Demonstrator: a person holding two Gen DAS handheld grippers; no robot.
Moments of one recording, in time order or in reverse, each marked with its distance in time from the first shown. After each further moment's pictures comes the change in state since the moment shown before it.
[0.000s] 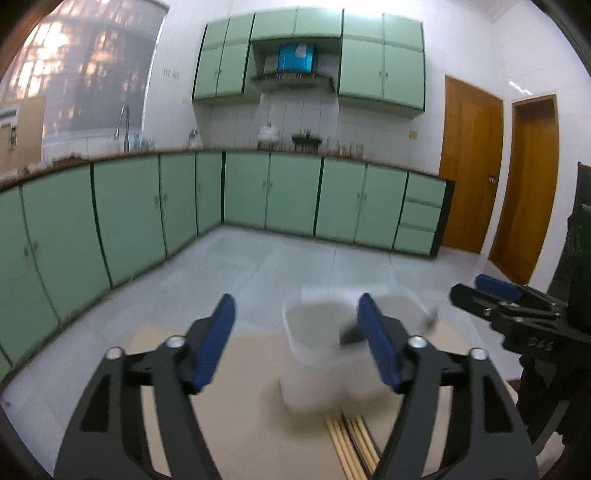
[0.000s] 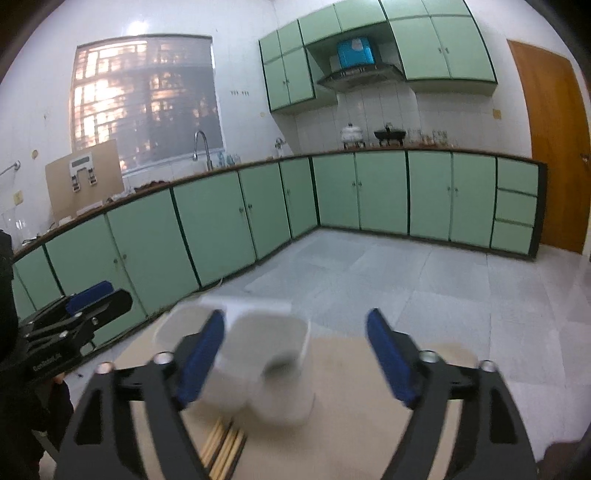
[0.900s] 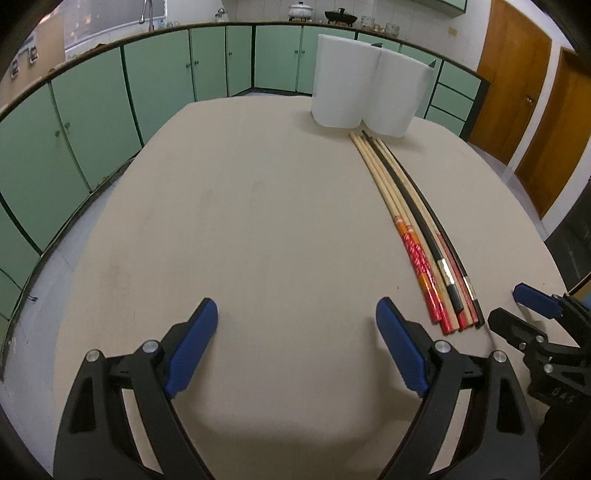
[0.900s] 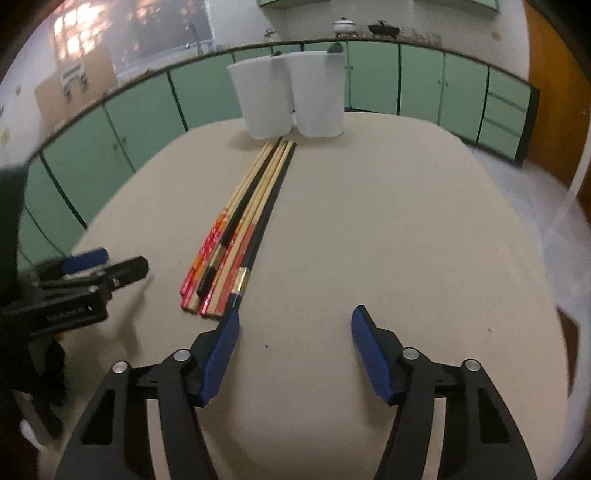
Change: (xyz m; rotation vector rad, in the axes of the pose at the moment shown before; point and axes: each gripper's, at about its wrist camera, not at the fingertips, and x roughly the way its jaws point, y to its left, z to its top) left arm -0.096 0.025 -0.183 -0.062 0.490 0.110; right arm -0.103 0.075 -0.203 -0.011 0.436 -0.071
